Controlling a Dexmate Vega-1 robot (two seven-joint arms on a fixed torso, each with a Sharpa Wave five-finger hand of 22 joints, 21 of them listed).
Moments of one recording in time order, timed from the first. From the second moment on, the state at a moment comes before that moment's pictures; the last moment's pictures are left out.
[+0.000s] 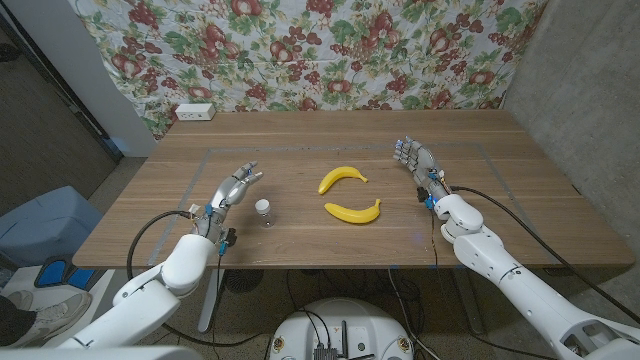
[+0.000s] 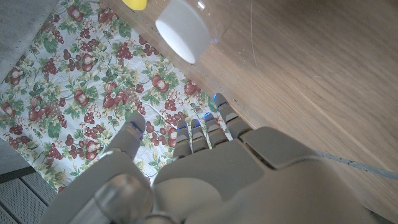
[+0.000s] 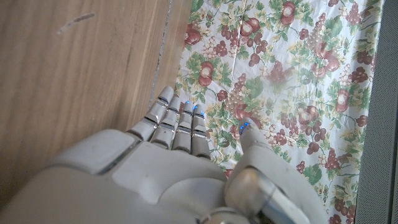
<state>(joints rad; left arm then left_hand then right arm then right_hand) 1.45 0.80 0.18 -1.96 -0.12 -0.07 0.42 0.19 0.10 0.67 -0.13 0.17 0.14 -0.03 0.18 0.17 0.07 -0.06 0.20 0.17 0.10 -0.04 0.18 0.17 0.13 0.01 0.41 0.17 -0.93 -0.48 -0.39 -1.38 0.64 0.32 -0.01 0.36 0.17 0.44 -0.09 0.19 0.39 0.06 0.20 0.19 0.36 0.06 0.20 0.27 0.25 -0.01 0.28 0.44 0.20 0.00 0.67 0.16</state>
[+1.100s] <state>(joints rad) 1.50 0.82 0.16 -2.02 -0.11 0.01 0.40 0.20 0.09 0.65 -0.16 0.17 0.14 -0.03 0.18 0.17 0.08 -0.07 0.20 0.17 0.10 -0.04 0.18 0.17 0.16 -0.01 0.40 0.17 -0.95 -0.47 -0.39 -1.36 0.65 0.35 0.00 0.35 0.16 0.44 -0.10 0.20 0.39 0.07 0.20 0.19 0.37 0.06 0.21 0.26 0.24 -0.01 0.28 0.44 0.21 0.01 0.65 0.16</state>
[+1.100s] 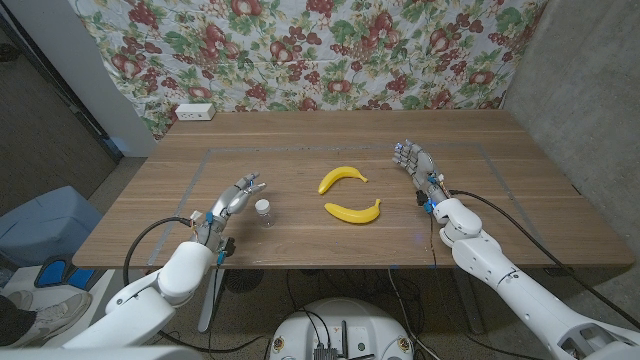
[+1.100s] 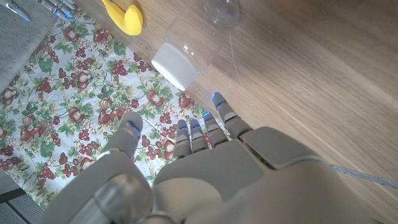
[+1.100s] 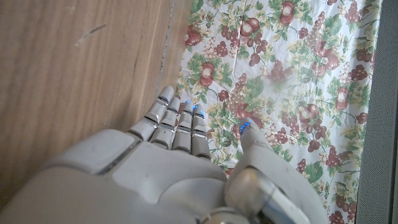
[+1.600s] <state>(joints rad) 1.51 0.83 0.17 -2.04 -0.11 0.06 0.41 0.23 0.06 0.65 -0.18 0.17 0.13 -0.04 0.18 0.17 0.07 -0.07 0.19 0.17 0.10 -0.04 0.18 0.17 0.17 -0.02 0.40 0.17 -0.95 -0.46 -0.39 -1.35 0.65 0.36 0.00 0.34 0.15 0.44 -0.10 0.20 0.39 0.07 0.20 0.19 0.38 0.06 0.21 0.26 0.25 0.00 0.28 0.43 0.21 0.01 0.65 0.16</state>
